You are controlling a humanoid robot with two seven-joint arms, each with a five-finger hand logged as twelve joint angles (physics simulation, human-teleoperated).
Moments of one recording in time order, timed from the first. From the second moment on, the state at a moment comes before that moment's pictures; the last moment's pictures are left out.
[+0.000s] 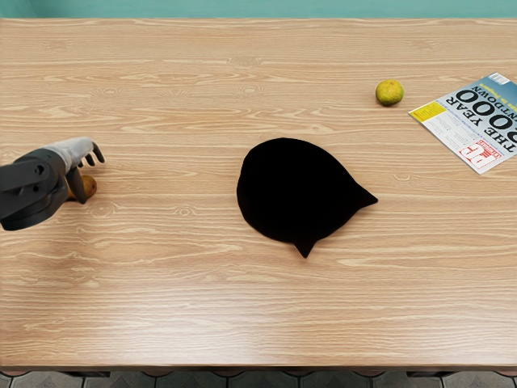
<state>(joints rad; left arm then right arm) -1.16 0.62 0.12 -1.19 1.08 0.13 0.59 -0.01 0.00 0.24 0.18 0.07 0.02 -0.13</state>
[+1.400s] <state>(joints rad) -1.15 0.62 0.12 -1.20 1.08 0.12 0.60 -0.01 0.00 0.24 0.18 0.07 0.02 -0.13</state>
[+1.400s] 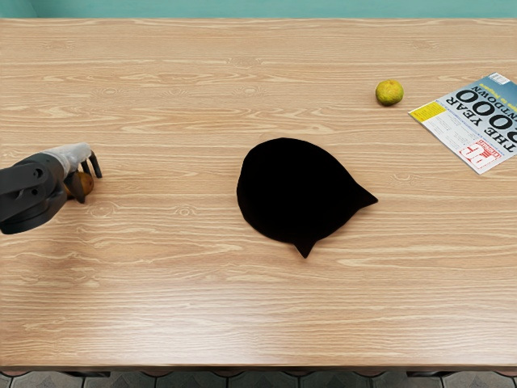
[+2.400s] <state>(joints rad) -1.20 0.62 0.12 -1.20 1.07 0.10 0.61 -0.01 0.00 0.24 0.18 0.07 0.02 -0.13</state>
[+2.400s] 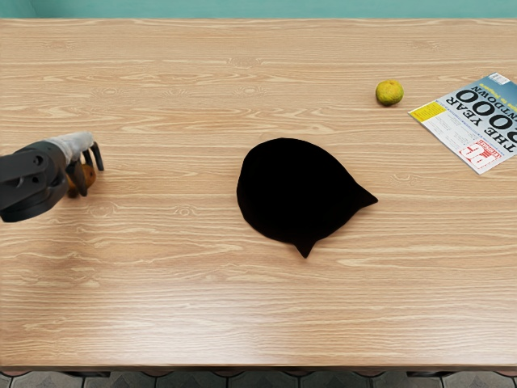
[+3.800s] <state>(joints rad) -1.53 0.52 0.07 -1.22 0.75 -0.16 0.61 -0.01 0.00 0.24 0.18 0.07 0.02 -0.13</state>
